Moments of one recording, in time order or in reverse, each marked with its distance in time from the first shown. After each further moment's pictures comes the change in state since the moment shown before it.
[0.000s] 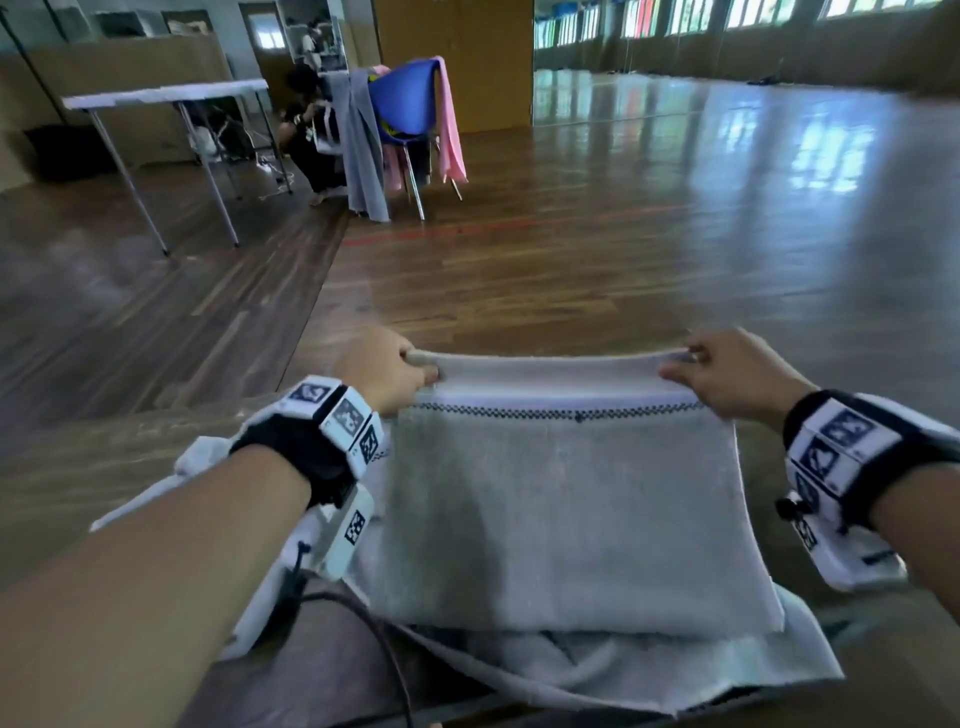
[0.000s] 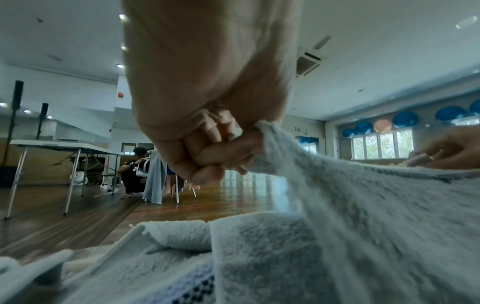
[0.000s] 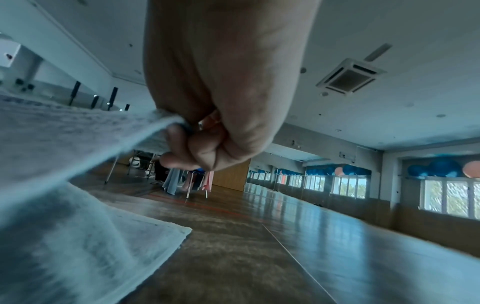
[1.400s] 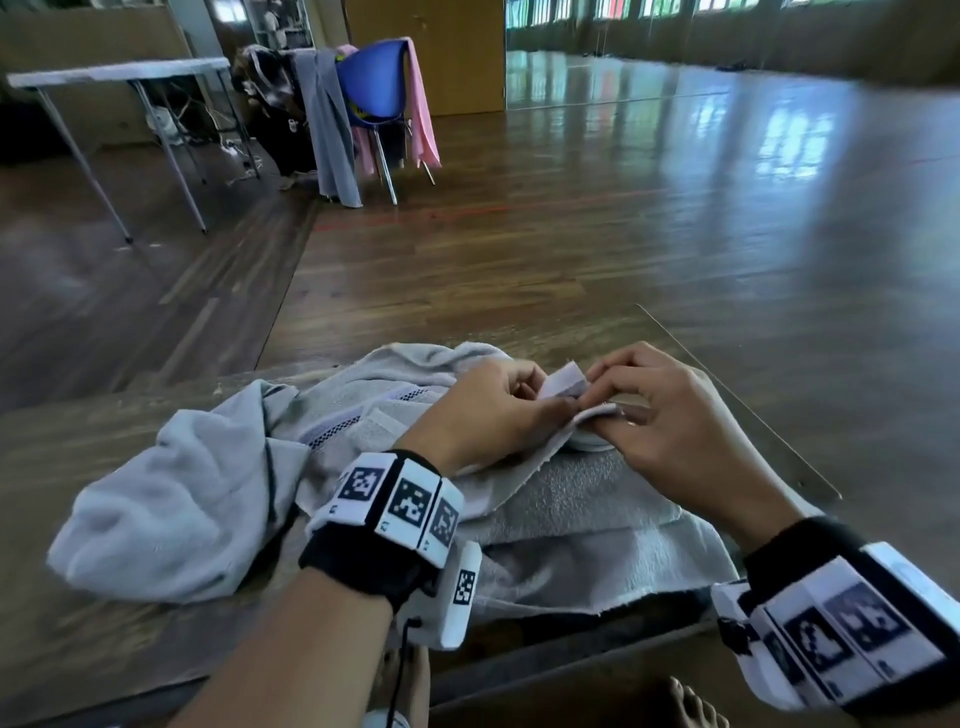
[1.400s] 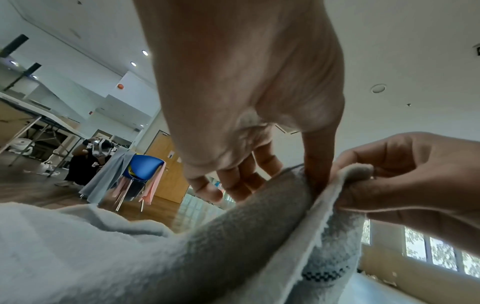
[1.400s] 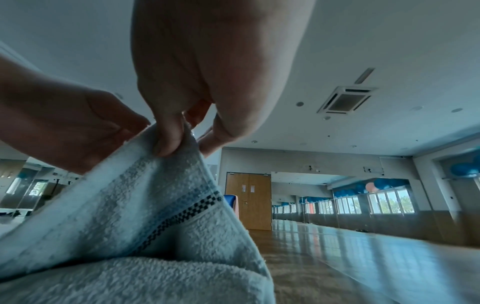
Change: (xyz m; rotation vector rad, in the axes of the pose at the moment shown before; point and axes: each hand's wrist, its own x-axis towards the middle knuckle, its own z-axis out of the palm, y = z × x) left_hand -0.120 0.098 0.047 -0.510 -0.318 0.348; right_hand -0.152 -0.057 -0.004 0.368 0.152 -0.389
